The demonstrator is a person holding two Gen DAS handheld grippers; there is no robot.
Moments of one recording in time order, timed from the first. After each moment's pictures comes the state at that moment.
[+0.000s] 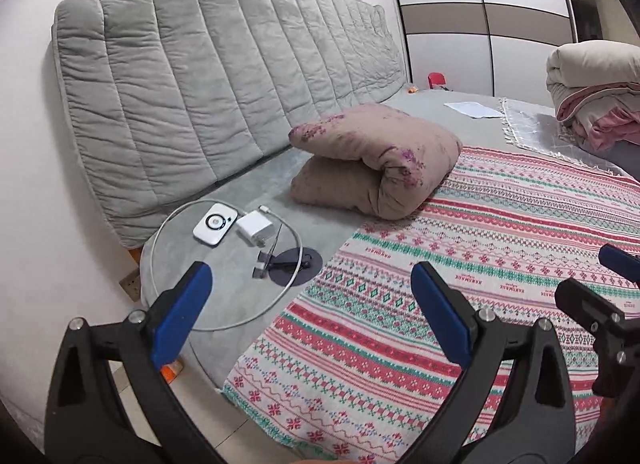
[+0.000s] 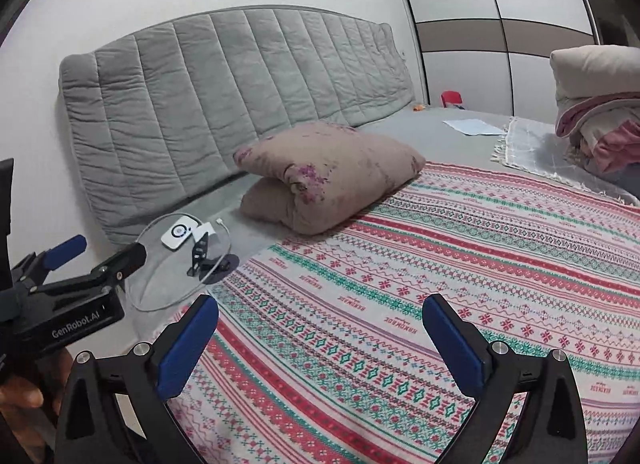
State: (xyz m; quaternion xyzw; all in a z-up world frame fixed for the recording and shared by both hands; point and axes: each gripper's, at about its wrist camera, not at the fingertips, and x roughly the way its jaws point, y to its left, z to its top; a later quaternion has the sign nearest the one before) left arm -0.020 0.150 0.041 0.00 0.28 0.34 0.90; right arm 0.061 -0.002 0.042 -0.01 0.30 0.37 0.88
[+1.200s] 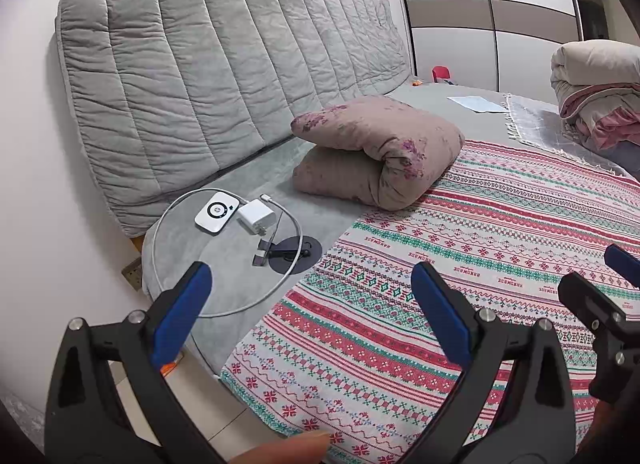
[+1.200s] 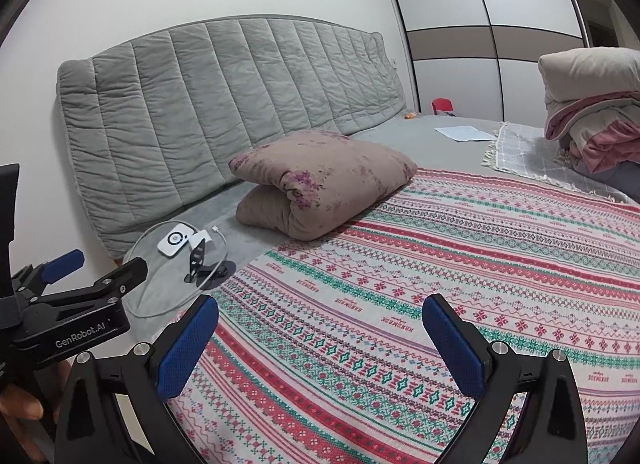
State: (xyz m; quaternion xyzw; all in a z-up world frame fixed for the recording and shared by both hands) left arm -0.022 0.143 0.039 -0.01 0.29 0.34 0.89; right arm 0.051 -0.008 0.045 0.00 0.29 0.35 0.89
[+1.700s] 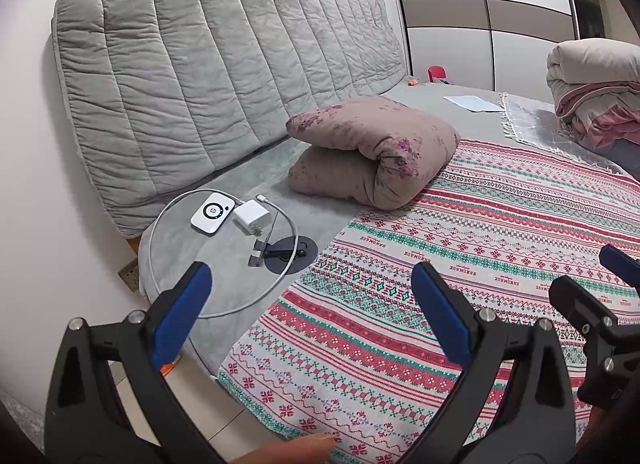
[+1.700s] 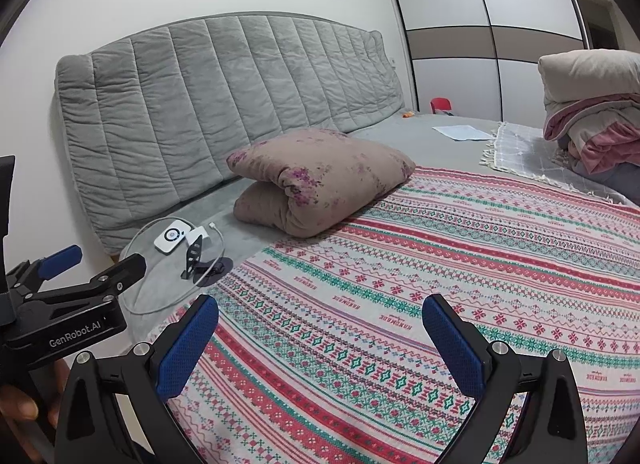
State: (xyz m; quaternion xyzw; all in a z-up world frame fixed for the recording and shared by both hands) left arm -0.023 0.139 0.039 -0.01 0.29 0.34 0.90; right arm 0.049 -0.005 0.042 -0.01 0.29 0.35 0.89
